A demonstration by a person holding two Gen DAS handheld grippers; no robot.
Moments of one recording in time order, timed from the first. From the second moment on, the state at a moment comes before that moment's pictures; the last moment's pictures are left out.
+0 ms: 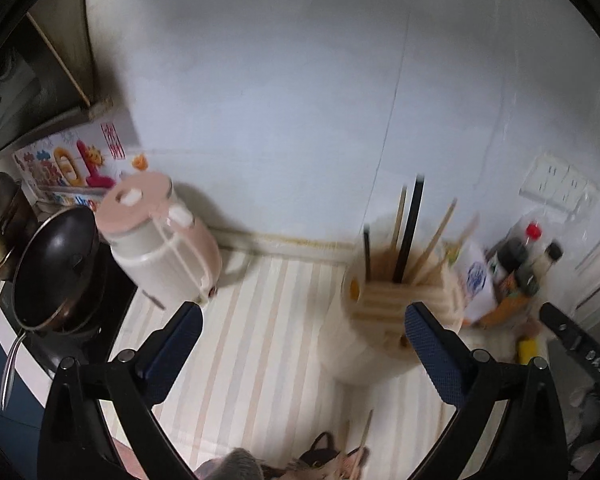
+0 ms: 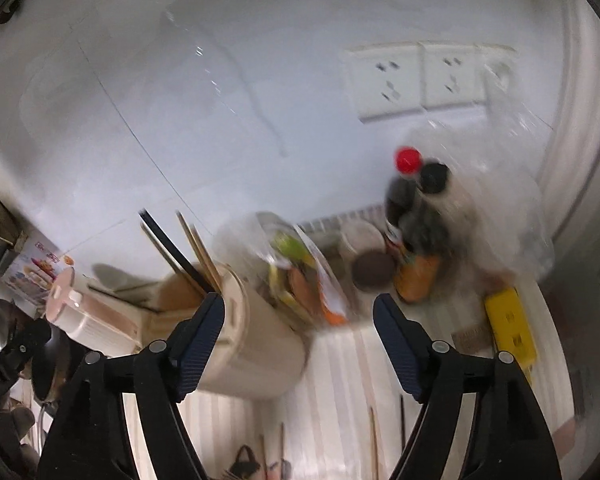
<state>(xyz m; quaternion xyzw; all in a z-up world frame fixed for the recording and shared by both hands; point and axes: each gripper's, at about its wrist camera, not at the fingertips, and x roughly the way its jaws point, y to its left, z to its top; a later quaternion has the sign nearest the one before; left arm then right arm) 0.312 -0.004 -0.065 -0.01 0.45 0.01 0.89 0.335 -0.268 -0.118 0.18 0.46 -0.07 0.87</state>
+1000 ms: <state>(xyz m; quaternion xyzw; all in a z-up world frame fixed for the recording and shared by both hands) 0.252 -0.072 -0.333 0.07 0.68 -0.06 0.73 0.239 -0.276 -0.344 0.17 0.70 -0.08 0.69</state>
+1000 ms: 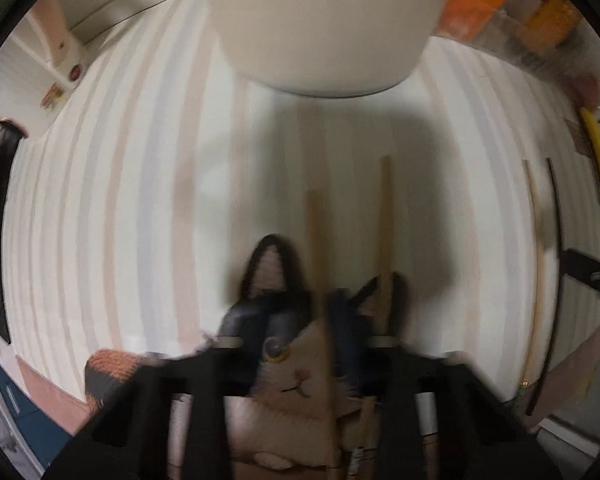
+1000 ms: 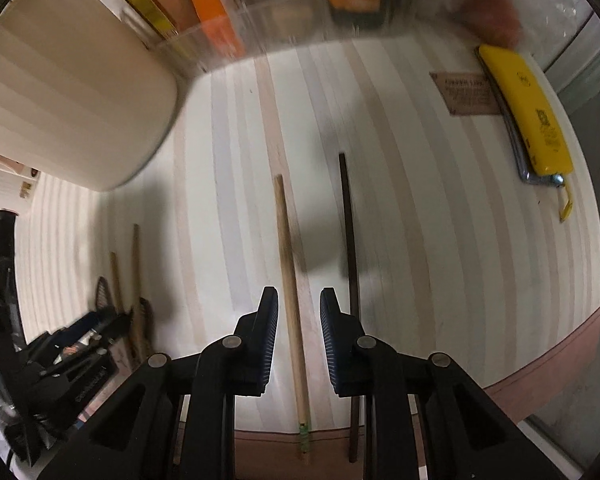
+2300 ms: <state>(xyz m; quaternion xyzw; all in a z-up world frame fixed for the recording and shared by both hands) 0.246 -0.005 -0.335 0.01 0.70 -0.02 0.71 0.255 -0.204 -0.381 0.07 0.75 -0.05 0.65</state>
